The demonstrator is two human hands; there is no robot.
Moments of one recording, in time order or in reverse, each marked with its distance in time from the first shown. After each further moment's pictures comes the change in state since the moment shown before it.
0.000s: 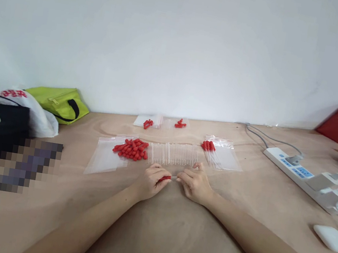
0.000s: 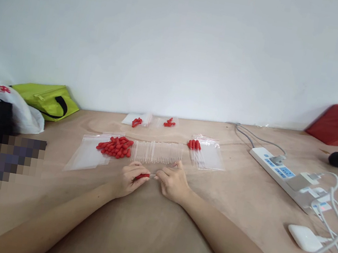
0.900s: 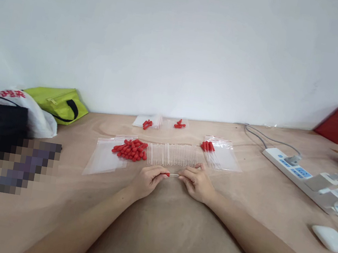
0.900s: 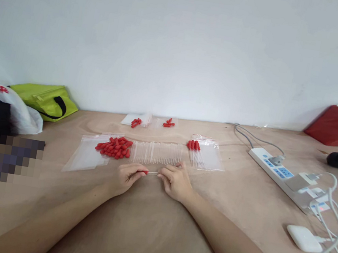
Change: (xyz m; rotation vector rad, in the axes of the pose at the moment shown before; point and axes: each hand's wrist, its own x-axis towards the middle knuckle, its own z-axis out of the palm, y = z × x) left_hand 0.003 0.003 -0.009 -0.131 0.034 -0.166; right_hand -0.002 0.008 -0.007 0.146 -0.066 0.137
